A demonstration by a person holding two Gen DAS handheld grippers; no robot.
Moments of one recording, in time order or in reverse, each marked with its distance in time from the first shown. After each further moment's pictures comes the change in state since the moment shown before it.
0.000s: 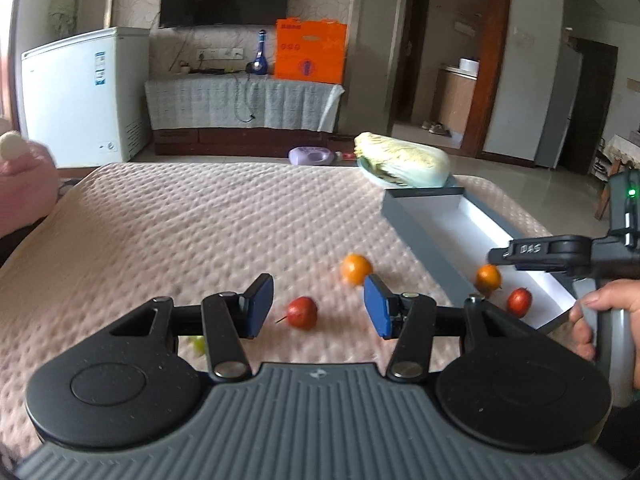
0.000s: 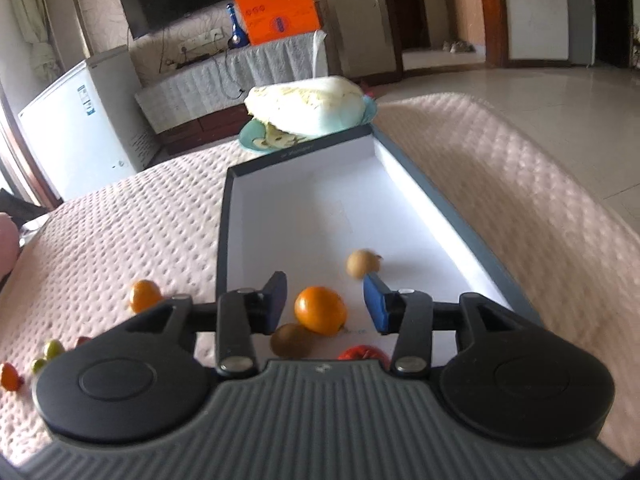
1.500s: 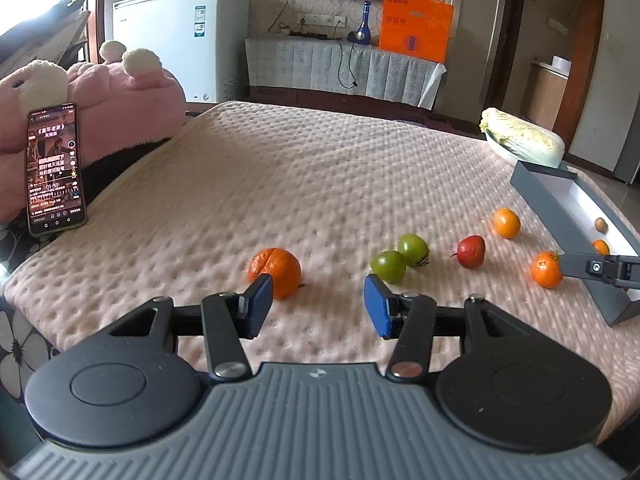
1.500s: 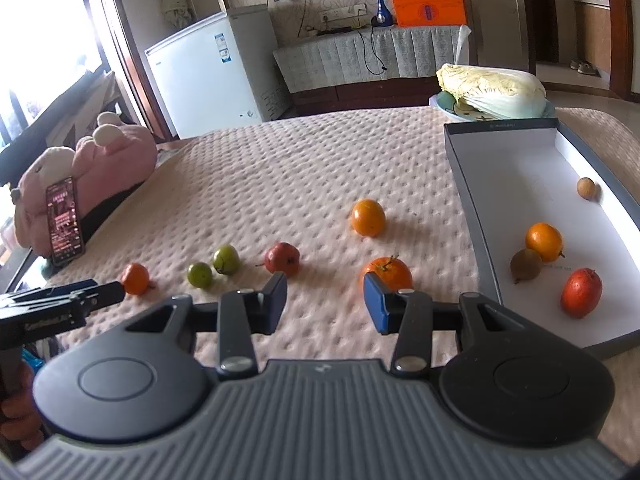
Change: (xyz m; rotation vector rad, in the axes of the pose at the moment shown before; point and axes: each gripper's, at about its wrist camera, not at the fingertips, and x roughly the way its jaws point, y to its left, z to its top) left arm -0.019 0.103 -0.044 -0.135 0.088 0.244; right arm -0.045 0.108 -0.055 -0.220 0.067 0.329
